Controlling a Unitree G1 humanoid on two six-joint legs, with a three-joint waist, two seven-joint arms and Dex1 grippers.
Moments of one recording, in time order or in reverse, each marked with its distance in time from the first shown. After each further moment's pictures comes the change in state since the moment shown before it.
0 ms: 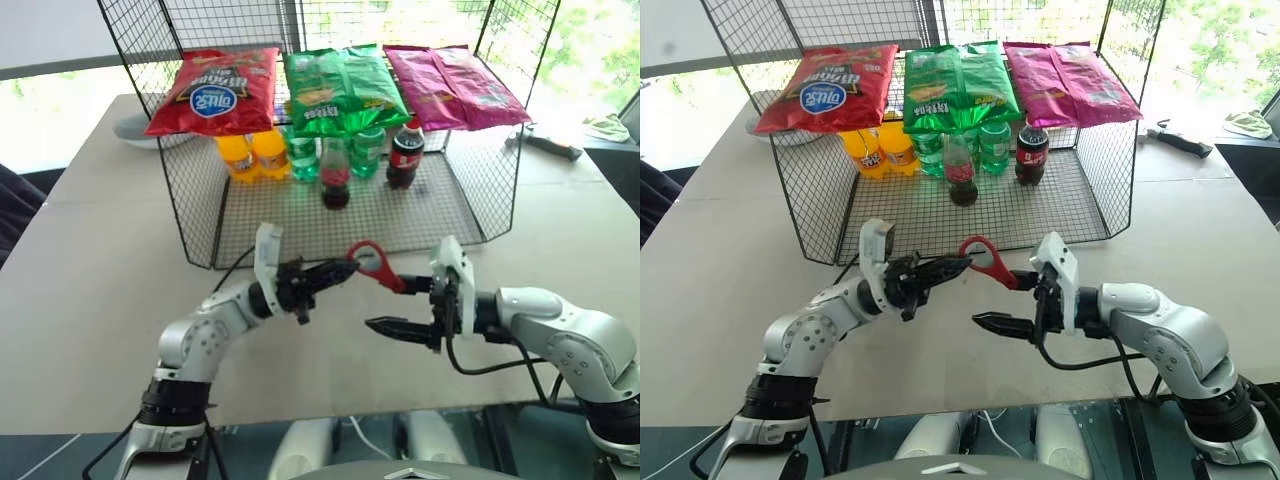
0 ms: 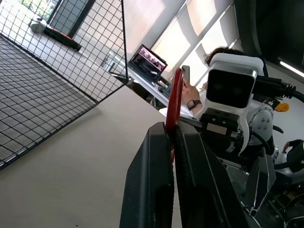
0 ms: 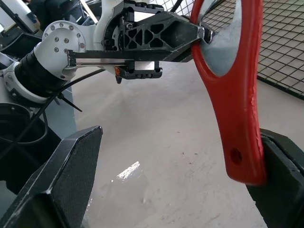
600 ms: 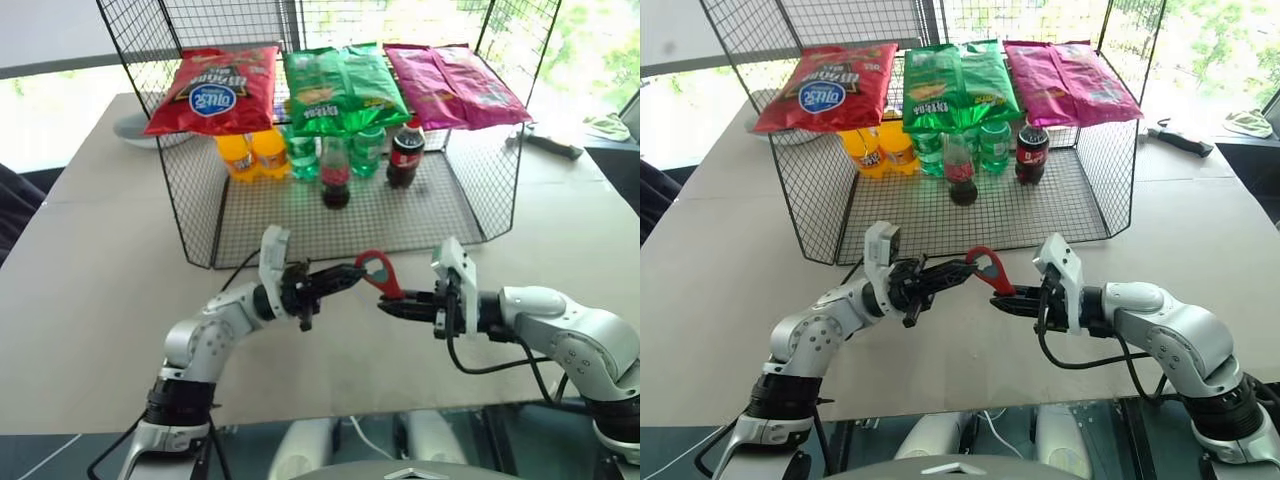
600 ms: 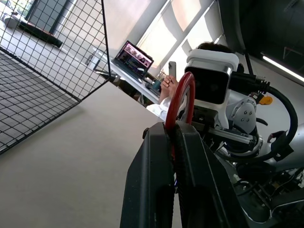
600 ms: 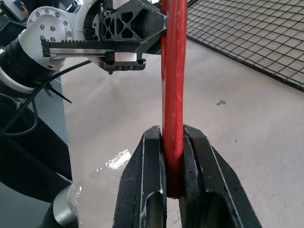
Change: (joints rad) left arm -0.003 -0.011 -0.020 -0.002 0.026 -0.008 -0.044; right arm -0.001 -0.040 0.006 0.012 -0.033 -0.006 0.014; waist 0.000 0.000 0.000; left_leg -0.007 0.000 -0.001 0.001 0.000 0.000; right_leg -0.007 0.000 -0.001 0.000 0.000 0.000
